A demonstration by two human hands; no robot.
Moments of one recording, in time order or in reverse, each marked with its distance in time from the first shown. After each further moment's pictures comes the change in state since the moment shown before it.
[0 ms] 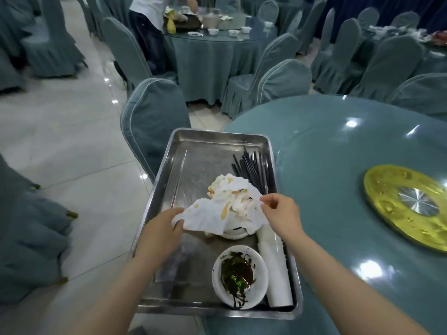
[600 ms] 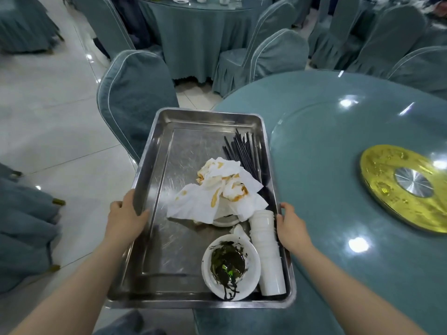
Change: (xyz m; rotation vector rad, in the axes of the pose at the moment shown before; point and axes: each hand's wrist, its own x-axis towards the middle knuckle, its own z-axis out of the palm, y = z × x) left_hand 0.052 -0.076 0.020 0.075 0.023 -0.281; right_hand -0.015 0.092 0.005 -0.267 -0.101 0.207
